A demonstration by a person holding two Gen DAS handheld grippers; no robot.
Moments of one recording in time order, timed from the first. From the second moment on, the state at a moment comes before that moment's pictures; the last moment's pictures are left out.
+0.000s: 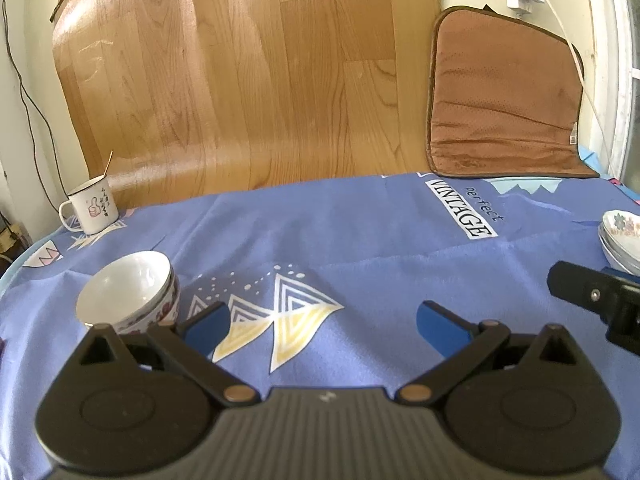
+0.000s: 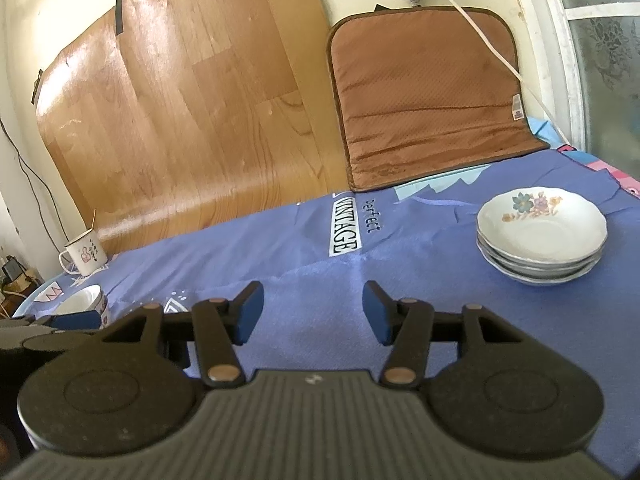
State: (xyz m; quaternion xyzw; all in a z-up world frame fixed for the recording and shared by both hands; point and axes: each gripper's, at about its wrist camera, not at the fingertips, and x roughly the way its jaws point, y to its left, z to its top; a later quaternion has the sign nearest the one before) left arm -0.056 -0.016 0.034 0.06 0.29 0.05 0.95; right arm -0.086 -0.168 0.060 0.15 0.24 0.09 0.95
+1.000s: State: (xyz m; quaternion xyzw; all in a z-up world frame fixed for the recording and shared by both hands) left arm -0.095 0.159 0.044 -0.06 0.29 0.17 0.94; right arm -0.052 -0.056 0.081 0.07 0.28 0.25 0.92
